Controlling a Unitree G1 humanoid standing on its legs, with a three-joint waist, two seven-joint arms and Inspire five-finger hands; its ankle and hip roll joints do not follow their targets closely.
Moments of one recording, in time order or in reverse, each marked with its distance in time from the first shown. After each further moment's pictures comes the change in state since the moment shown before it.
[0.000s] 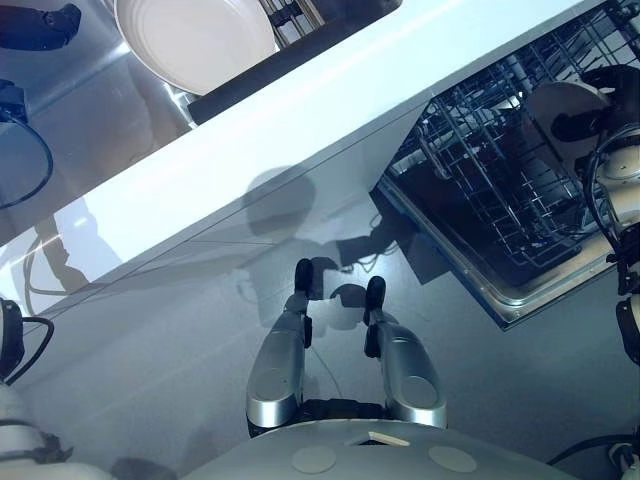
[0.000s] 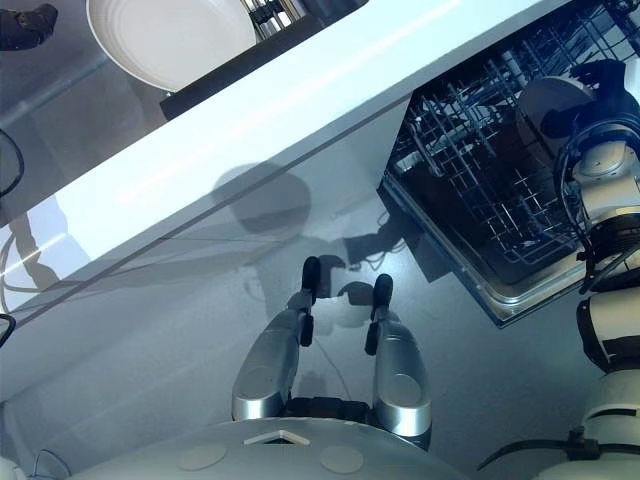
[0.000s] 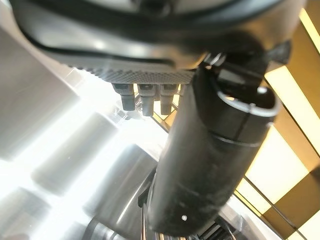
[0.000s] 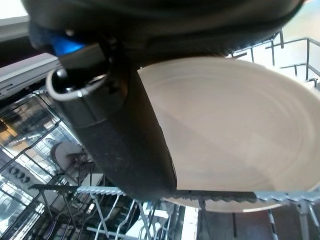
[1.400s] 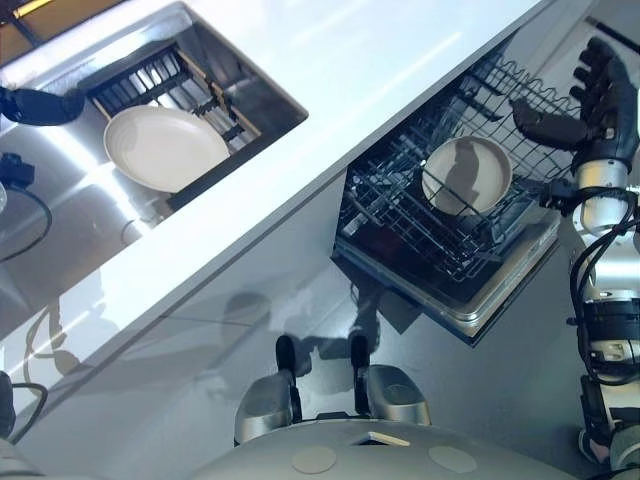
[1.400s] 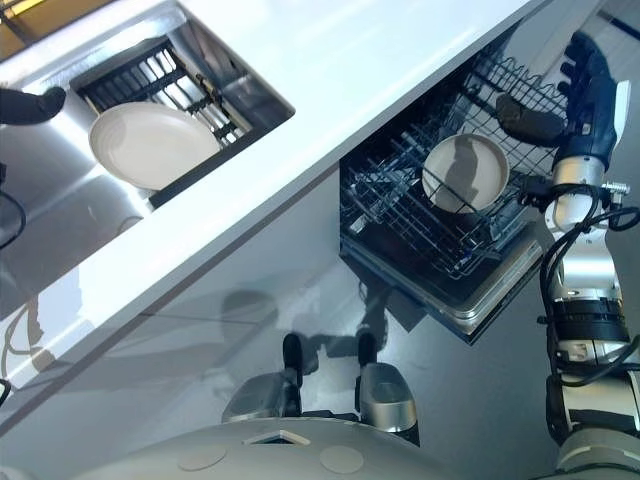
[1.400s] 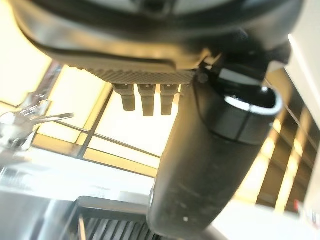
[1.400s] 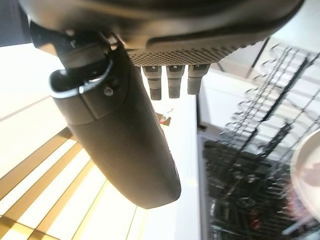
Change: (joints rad) left arm 0.489 0.027 0.290 -0.315 0.641 0.001 -0.031; right arm 0.567 0.218 -0.480 -0.625 0.231 -0.201 0.042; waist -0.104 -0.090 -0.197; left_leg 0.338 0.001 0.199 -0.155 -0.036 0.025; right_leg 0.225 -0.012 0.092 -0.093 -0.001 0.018
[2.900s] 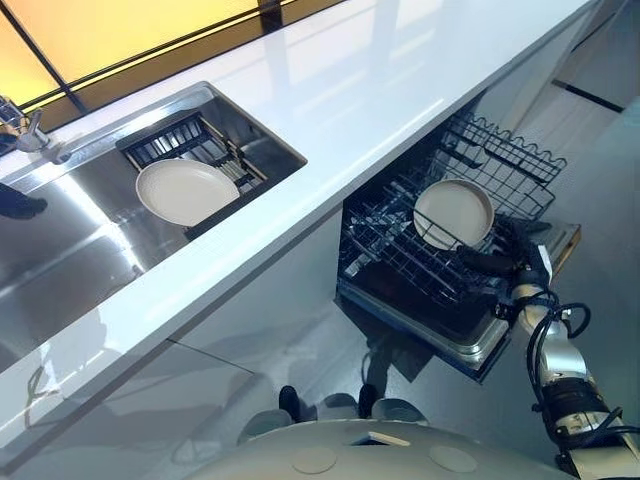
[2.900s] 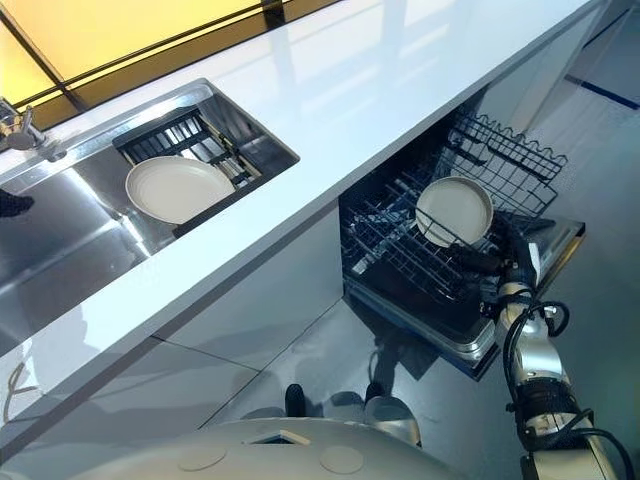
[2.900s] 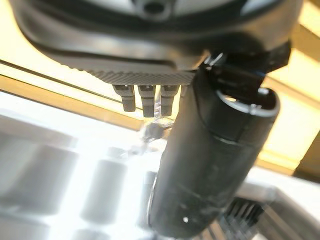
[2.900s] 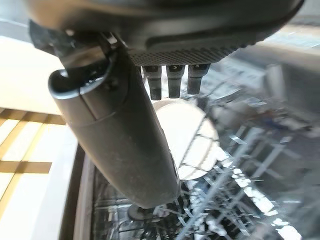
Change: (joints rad) left arm 0.048 0.082 -0.050 0.242 -0.209 0.240 -0.187; right arm 0.322 0.202 0.091 0.230 0.076 0.023 0.040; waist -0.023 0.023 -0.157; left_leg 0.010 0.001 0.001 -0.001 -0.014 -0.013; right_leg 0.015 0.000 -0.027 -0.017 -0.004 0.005
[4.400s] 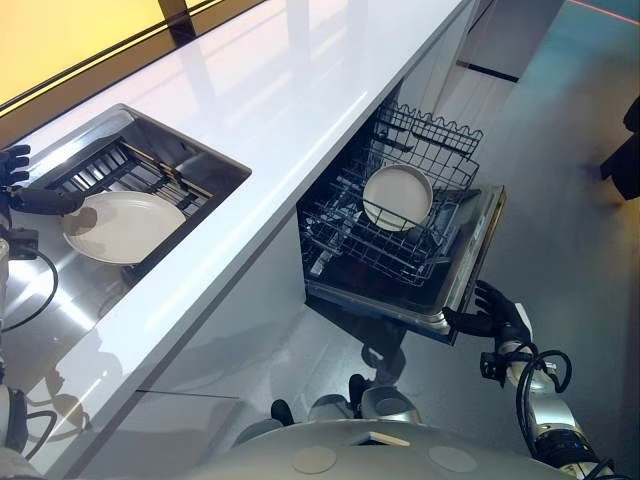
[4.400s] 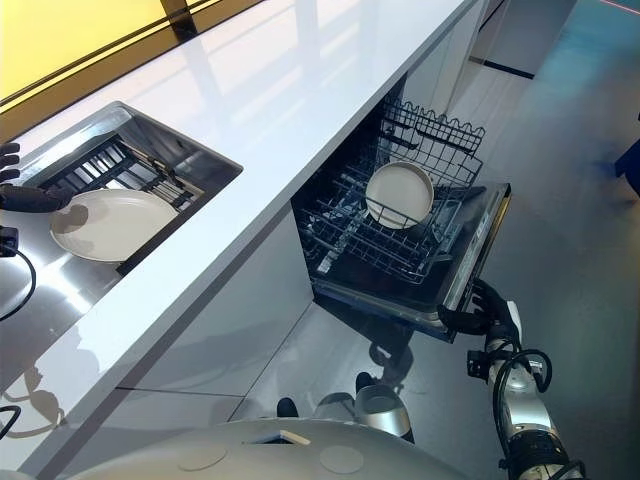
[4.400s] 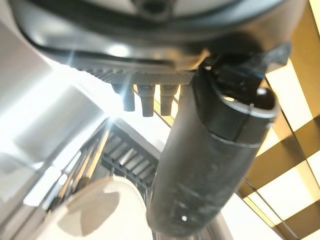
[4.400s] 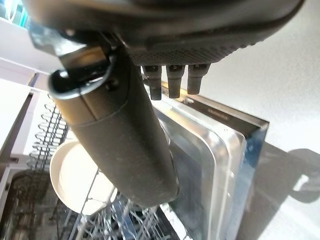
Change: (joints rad) left arm 0.000 -0.170 0.031 0.022 -0.339 0.075 0.116; right arm 0.160 0.075 0.040 0.040 -0.121 -0.003 0.038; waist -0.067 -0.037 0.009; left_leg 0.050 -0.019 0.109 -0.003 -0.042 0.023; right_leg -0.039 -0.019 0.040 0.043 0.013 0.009
